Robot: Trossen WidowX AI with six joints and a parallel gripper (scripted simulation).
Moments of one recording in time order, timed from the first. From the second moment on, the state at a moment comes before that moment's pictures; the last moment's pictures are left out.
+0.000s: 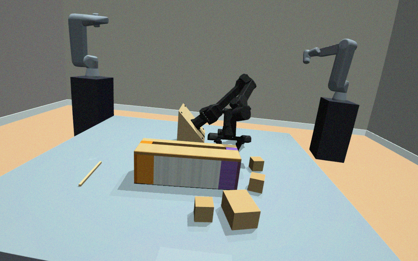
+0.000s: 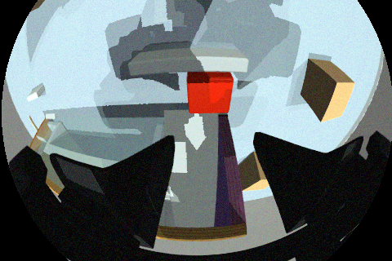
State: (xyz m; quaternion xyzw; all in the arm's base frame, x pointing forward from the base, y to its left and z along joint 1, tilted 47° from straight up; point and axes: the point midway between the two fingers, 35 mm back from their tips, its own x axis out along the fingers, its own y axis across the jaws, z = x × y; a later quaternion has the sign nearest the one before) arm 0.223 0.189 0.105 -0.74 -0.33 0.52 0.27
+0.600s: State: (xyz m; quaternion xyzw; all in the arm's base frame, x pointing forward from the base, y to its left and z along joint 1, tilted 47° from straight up) arm 0.219 0.210 0.085 -0.74 -0.33 0.52 0.27
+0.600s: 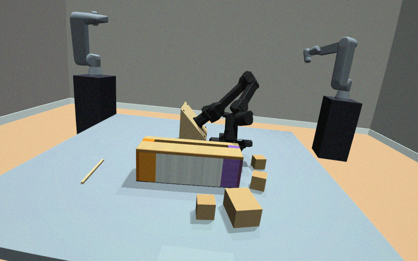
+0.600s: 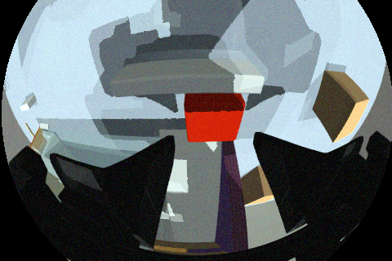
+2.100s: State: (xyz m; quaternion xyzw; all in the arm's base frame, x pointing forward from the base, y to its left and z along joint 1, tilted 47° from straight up) arm 0.223 0.178 0.110 -0.74 -0.32 0.52 0.27
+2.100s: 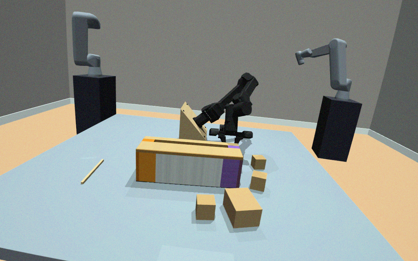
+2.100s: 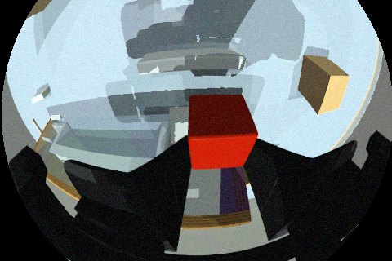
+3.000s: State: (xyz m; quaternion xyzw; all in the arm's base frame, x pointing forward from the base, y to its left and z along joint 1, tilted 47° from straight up) arm 0.223 0.153 0.109 -0.51 -0.01 0.63 0.59
